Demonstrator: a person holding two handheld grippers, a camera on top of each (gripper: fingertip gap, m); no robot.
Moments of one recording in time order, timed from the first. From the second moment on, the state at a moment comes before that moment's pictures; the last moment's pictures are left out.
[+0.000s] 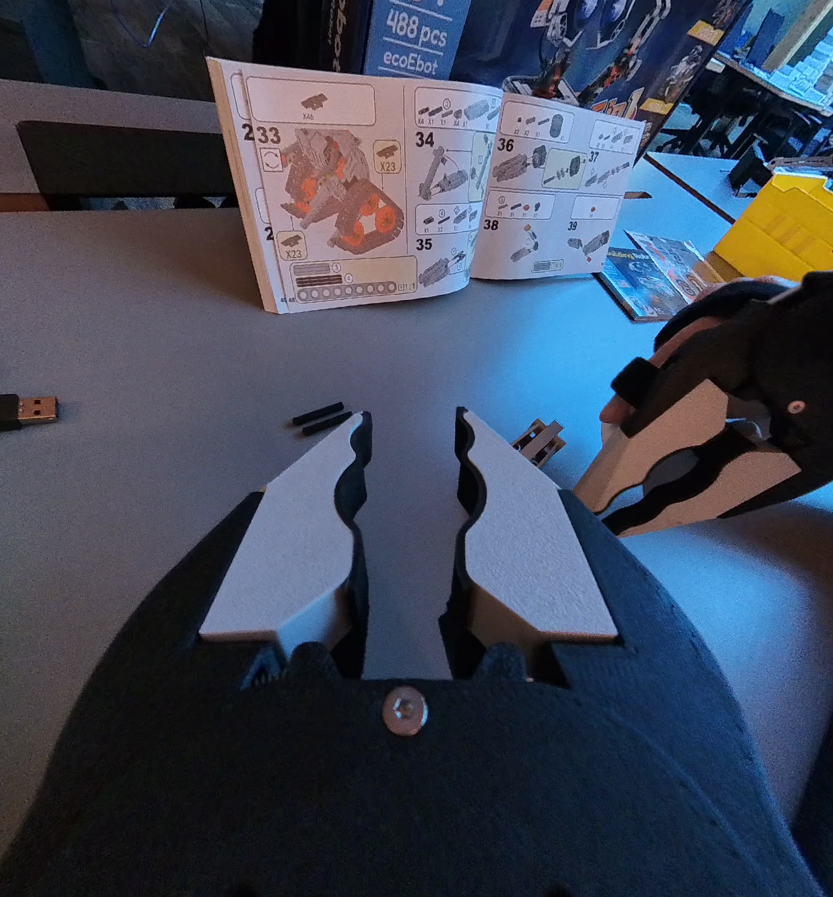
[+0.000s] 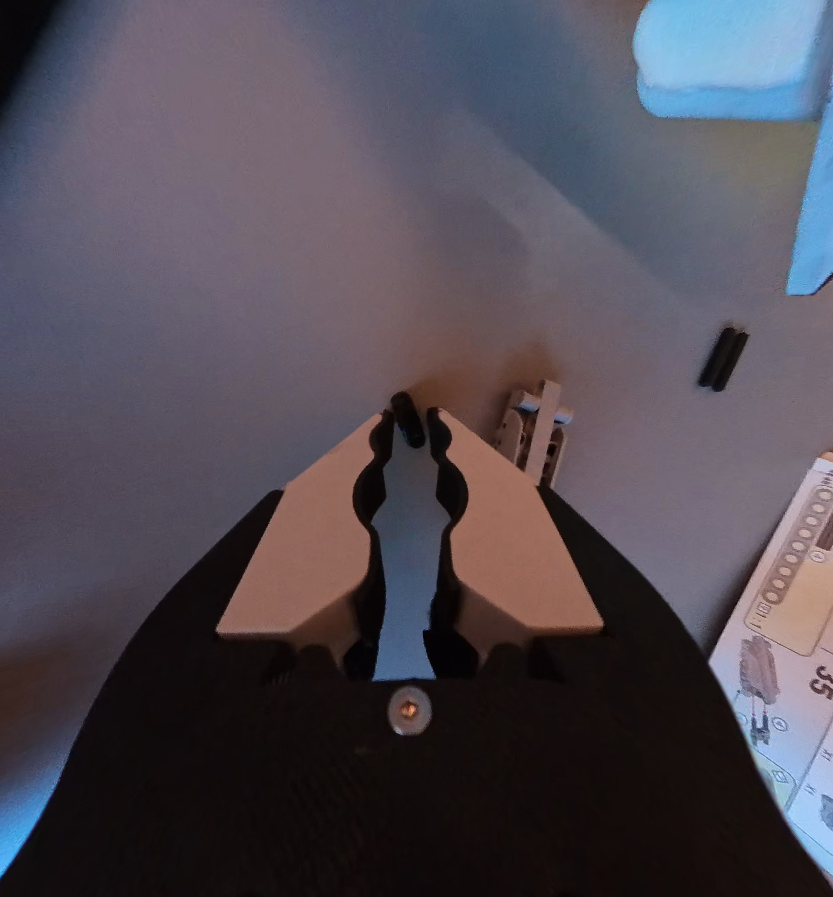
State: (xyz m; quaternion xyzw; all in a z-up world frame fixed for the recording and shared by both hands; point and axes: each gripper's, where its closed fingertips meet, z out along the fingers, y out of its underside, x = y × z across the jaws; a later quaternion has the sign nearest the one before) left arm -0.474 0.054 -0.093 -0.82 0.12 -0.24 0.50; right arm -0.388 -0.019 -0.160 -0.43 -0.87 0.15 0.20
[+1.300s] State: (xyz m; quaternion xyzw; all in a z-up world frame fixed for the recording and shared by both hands) left arm -0.270 -0.013 -0.039 -0.61 0.52 -0.15 0.57; right arm -0.297 -0.018 -0.029 -0.63 -0.17 0.75 0.10
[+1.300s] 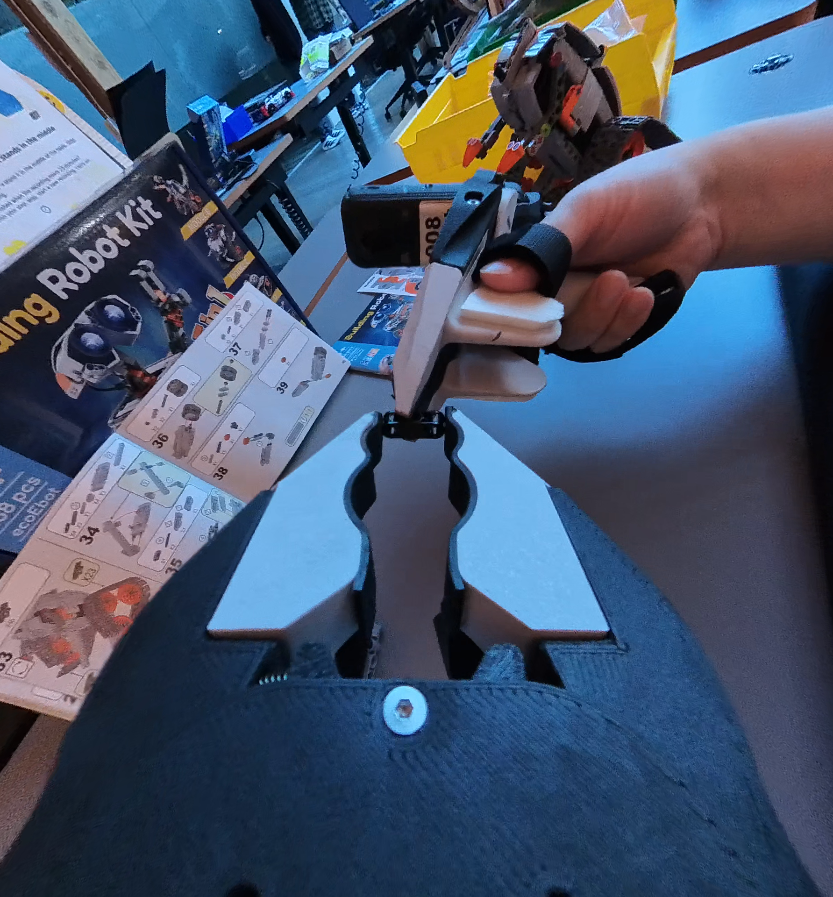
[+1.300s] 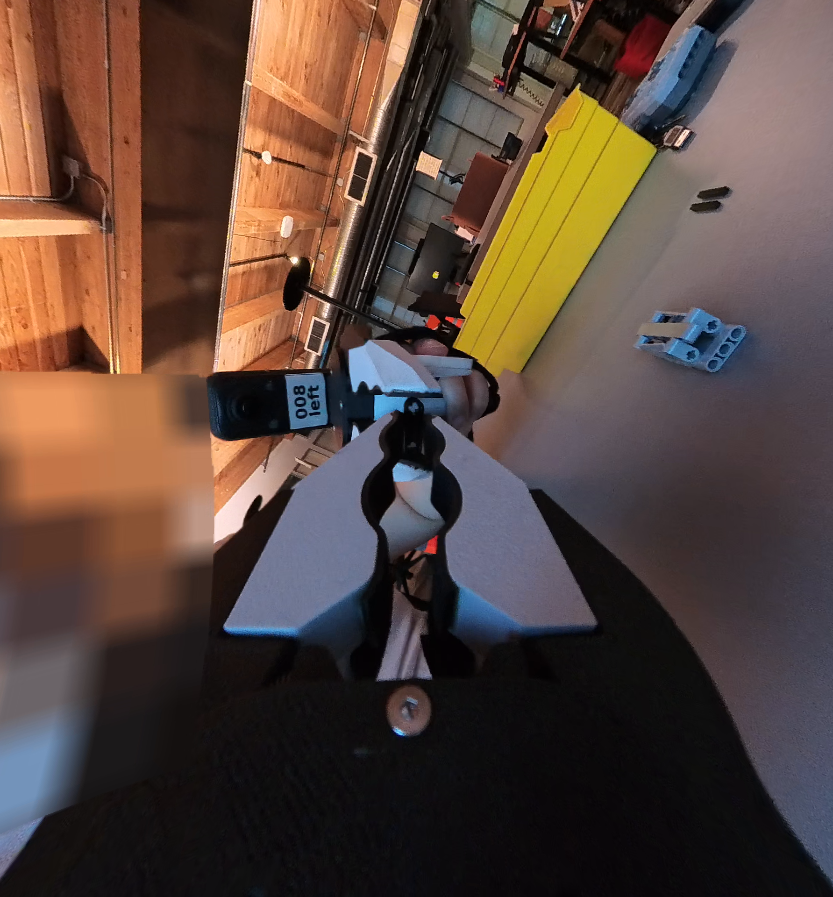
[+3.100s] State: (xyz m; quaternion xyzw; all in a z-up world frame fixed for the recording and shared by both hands) left arm -0.468 -0.131 0.356 -0.15 0.04 -0.88 0.44; right arm -0.320 -0.037 -0.096 -0.71 -0.34 0.59 0.17
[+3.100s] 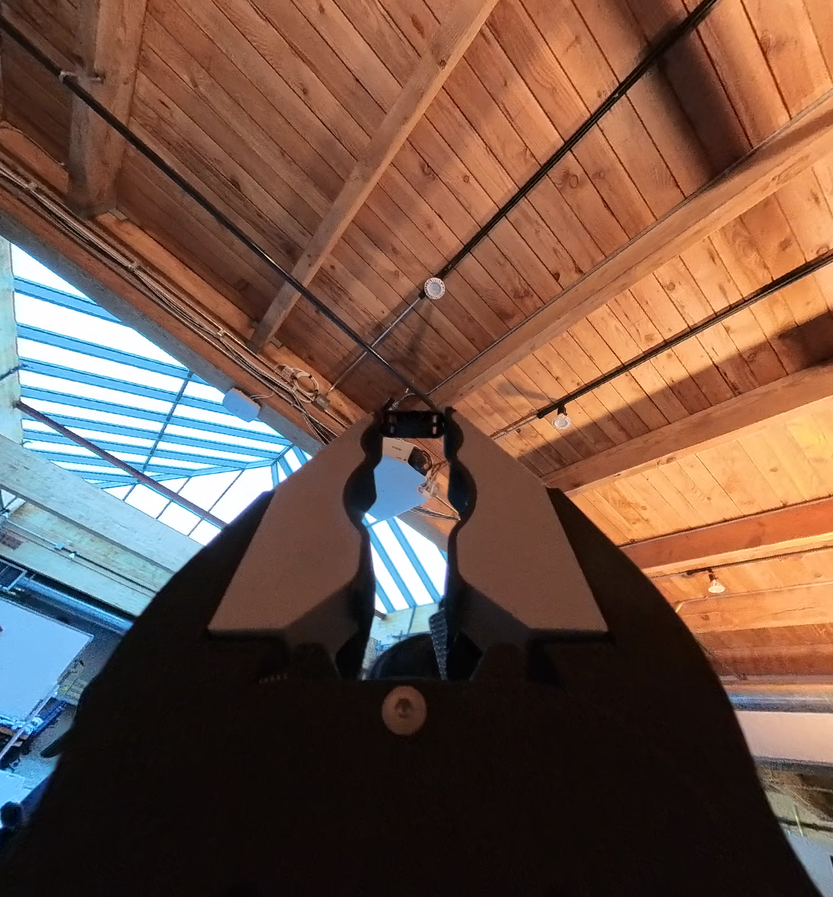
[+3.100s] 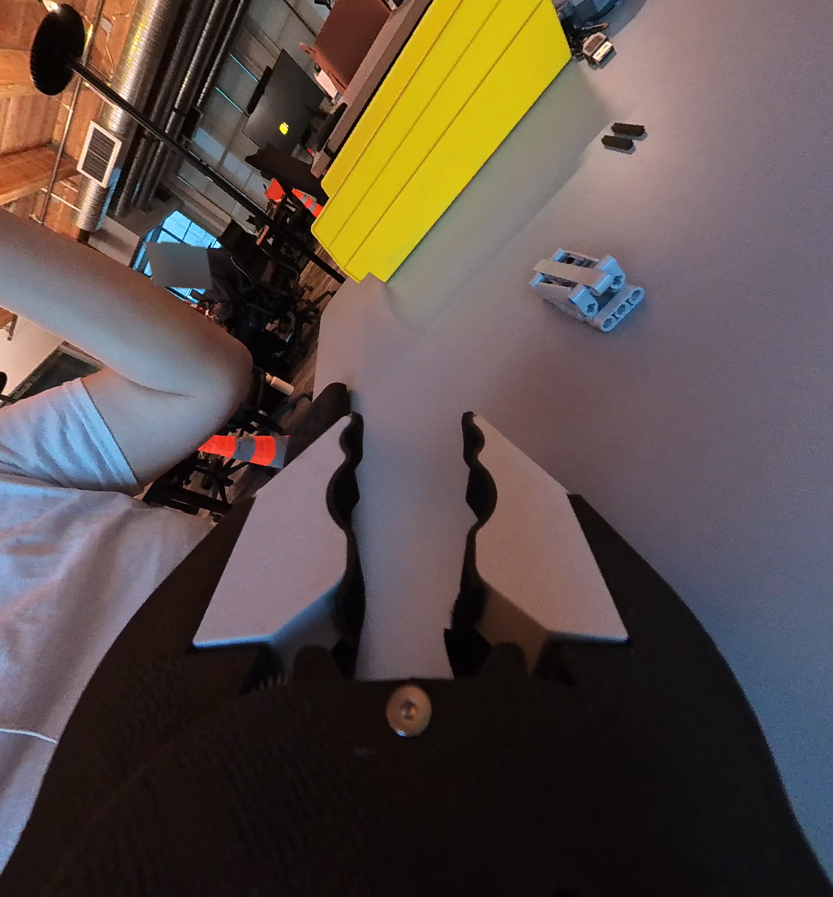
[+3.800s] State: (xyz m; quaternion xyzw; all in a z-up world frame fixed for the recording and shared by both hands) left arm -0.328 -0.043 -0.004 -0.57 0.53 -0.21 0.59; right arm -0.301 -0.035 -0.032 -0.59 -0.23 0.76 0.10
